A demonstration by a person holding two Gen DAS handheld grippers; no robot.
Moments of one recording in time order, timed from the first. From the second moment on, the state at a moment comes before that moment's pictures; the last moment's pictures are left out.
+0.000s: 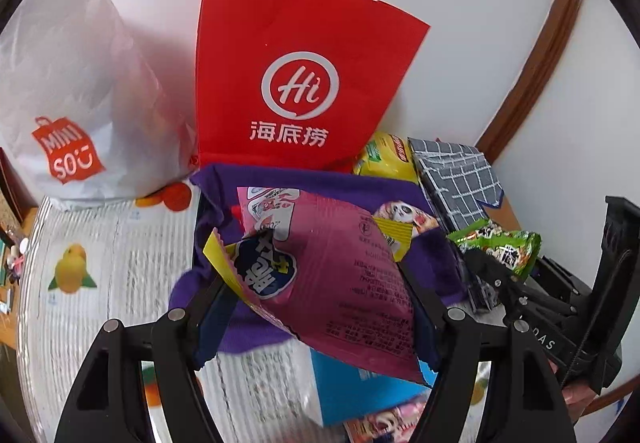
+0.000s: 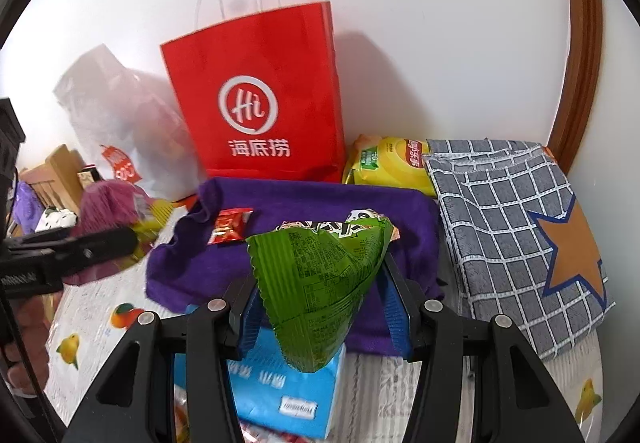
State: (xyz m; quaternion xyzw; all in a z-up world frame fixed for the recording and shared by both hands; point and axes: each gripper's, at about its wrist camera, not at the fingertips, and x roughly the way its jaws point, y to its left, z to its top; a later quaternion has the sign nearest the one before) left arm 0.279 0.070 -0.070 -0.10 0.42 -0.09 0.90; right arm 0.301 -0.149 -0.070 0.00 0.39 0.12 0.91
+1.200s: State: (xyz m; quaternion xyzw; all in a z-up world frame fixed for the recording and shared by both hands) left arm 0.358 0.075 -0.159 -0.10 0.50 -0.08 0.86; right arm 0.388 -0.126 -0.153 -0.04 0.48 0.12 0.87
